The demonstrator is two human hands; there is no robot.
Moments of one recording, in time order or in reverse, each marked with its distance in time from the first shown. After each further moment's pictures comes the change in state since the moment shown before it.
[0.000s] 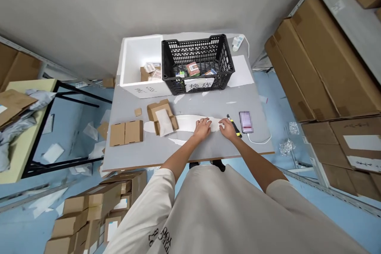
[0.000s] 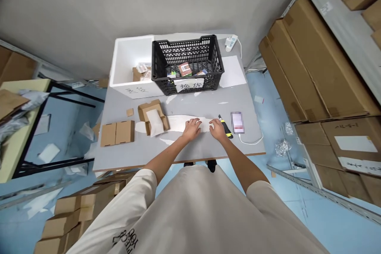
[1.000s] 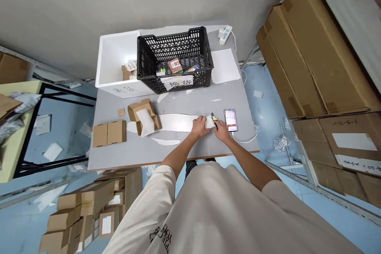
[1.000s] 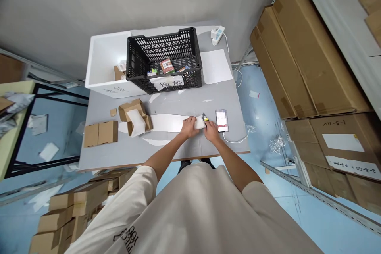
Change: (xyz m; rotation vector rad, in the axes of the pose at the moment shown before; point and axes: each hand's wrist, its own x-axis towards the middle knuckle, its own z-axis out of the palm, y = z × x) left_hand 0.077 0.087 0.060 -0.143 -0.081 -0.203; right_hand -0.019 0.083 -0.037 -0.063 -0.067 0.081
